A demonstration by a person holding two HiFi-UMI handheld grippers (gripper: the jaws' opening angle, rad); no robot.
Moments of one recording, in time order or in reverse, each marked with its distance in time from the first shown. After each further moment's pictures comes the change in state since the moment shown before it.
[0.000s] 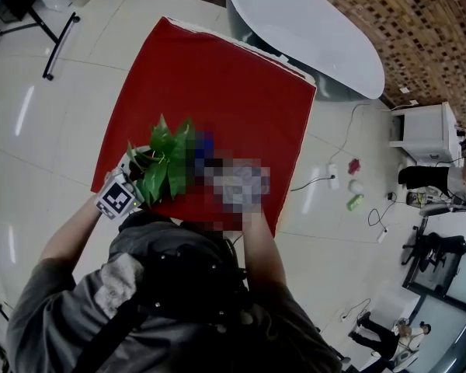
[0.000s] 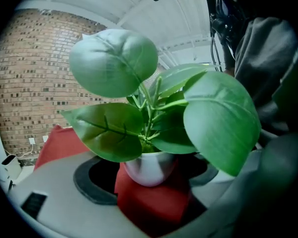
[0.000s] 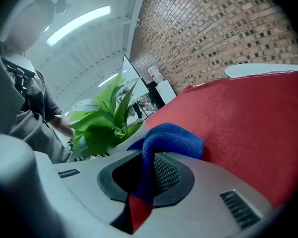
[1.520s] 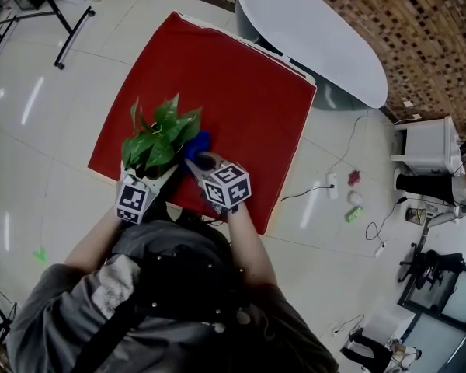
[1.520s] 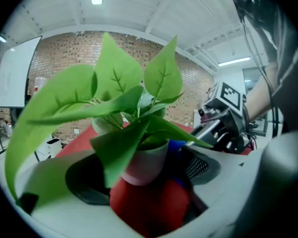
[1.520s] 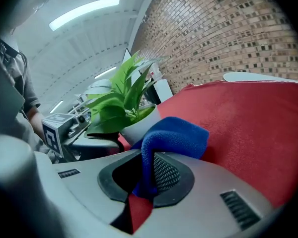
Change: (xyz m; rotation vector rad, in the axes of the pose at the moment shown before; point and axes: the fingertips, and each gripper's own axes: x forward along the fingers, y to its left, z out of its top) left arm -0.008 -0.026 0.008 -0.197 -0.026 0.495; right arm -0.010 0.032 -0.037 -0.067 0.030 -0.093
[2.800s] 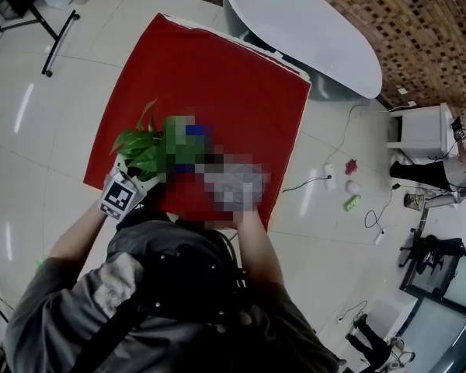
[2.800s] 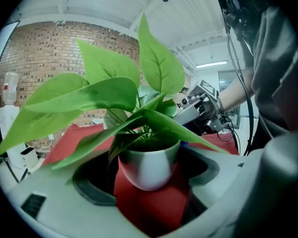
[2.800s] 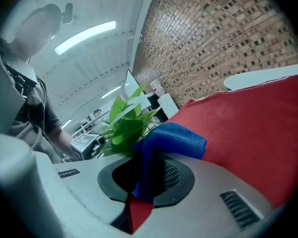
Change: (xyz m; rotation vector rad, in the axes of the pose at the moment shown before) left arm 0.017 0.014 -0.004 0.124 -0.001 -0.281; right arm -0.013 -0.009 0.056 0.063 -0.196 0.105
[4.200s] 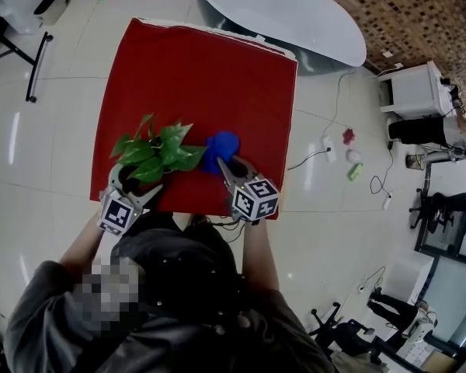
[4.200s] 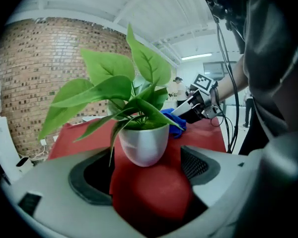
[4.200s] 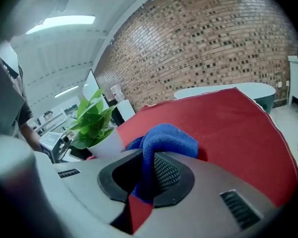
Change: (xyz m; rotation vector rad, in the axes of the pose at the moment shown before) left arm -0.030 -0.008 -0.025 0.119 0.082 -0.114; right arm -0.085 -0.045 -0.036 0.100 -0.091 -0.539
